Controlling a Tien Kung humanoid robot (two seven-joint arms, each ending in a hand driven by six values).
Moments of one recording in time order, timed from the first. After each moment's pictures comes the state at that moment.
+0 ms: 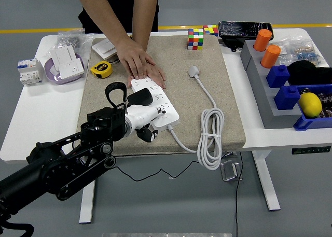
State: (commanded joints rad) left arm -0.62 0.14 -0.68 -1.32 1.93 -0.35 0.56; right arm 0.16 -0.33 0.40 0.45 -0.17 -0.47 -0.18
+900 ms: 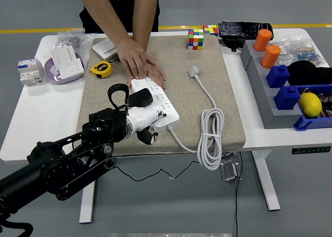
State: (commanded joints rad) left arm -0.63 0.15 -0.65 -1.31 1.93 -0.36 0.56; right arm 0.16 -0.33 0.40 0.45 -0.16 -0.47 -0.18
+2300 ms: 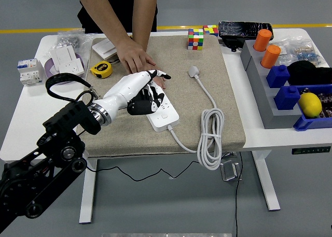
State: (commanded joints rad) left arm -0.34 0.18 -1.05 -1.69 1.78 -0.05 0.25; right arm 0.15 -0.32 0.43 0.45 -0.17 -0.47 -0.18
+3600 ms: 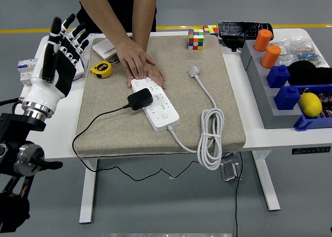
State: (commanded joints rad) left arm -0.15 0.15 -1.37 -1.77 1.09 0.08 0.10; right arm 0.14 -0.31 0.43 0.44 -0.17 -0.47 -0.18
